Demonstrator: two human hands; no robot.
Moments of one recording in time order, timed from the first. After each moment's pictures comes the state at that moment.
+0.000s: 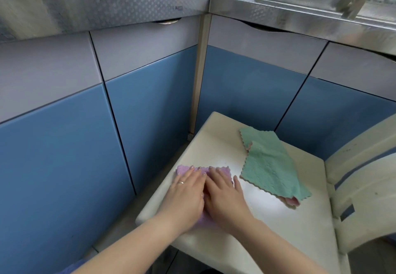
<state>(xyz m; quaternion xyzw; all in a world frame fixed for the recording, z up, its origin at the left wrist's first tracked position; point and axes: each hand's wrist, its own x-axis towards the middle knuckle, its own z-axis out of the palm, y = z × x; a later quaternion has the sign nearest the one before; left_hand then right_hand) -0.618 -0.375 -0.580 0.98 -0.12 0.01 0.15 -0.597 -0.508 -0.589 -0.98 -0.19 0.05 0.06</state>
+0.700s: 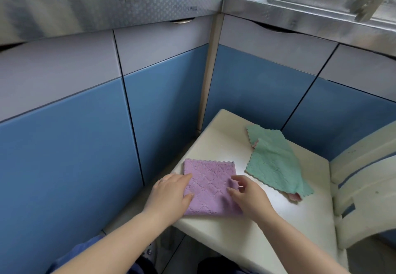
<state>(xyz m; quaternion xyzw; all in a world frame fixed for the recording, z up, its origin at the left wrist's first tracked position) -0.646 -0.339 -0.580 0.98 -0.01 -0.06 0.20 -0.606 -0.547 -0.570 -0.92 0.03 0.14 0.36</state>
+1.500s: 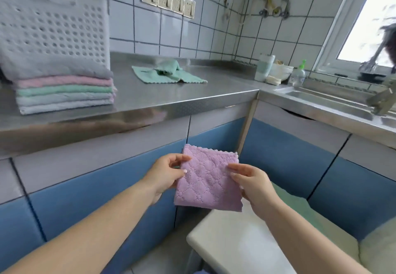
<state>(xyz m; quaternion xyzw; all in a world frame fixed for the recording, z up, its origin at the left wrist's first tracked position) -0.713 -0.243 -0.389 0.69 0.15 0.10 0.70 -0.631 -0.442 -0.387 -0.78 -0.09 0.10 0.61</state>
